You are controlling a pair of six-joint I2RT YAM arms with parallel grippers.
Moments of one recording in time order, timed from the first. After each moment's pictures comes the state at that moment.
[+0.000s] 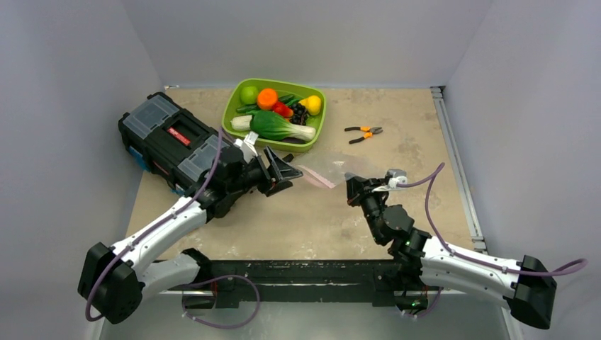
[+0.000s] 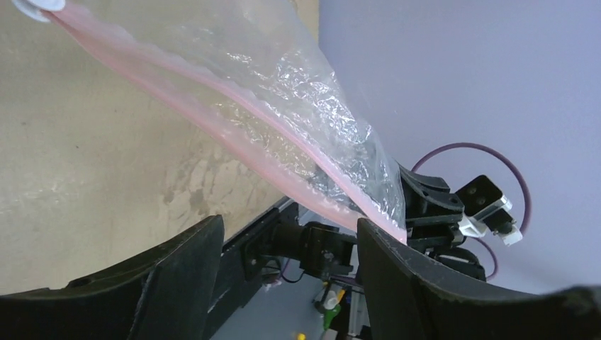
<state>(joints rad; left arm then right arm) -0.55 1.04 0.70 -0.04 0.40 -1.15 1.03 0.71 0.27 0.54 0.77 0.41</state>
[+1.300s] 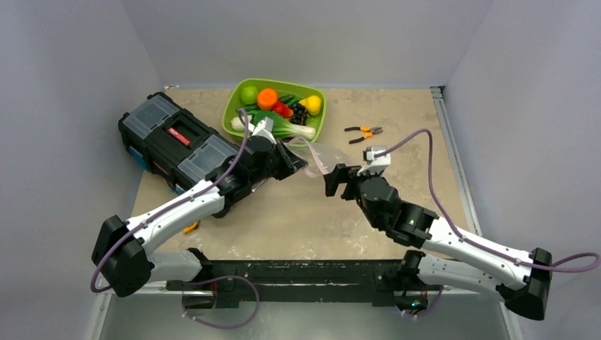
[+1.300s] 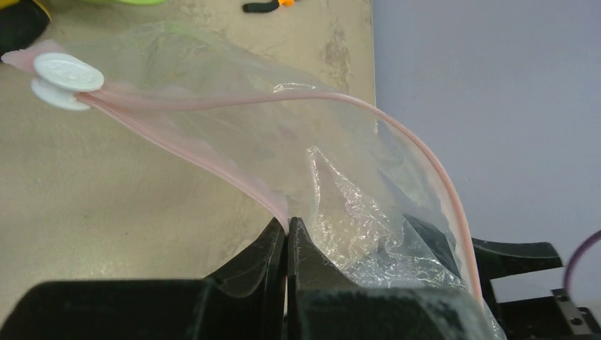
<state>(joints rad) -0.74 1.26 0.92 -0.09 -0.01 -1.09 1.03 0.83 0.65 -0.09 0.70 0.53</state>
